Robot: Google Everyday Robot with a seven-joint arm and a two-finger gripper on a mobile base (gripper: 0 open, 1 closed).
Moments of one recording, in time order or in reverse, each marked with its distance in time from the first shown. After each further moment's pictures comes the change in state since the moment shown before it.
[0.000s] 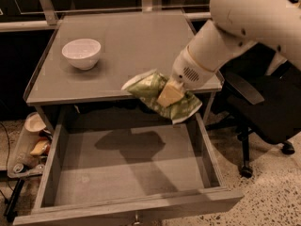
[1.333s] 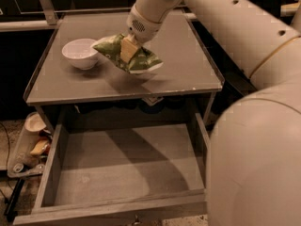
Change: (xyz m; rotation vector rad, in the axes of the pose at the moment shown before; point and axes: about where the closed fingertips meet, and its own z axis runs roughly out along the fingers) arm -0.155 -0.096 0.037 0.031 0.013 -0.015
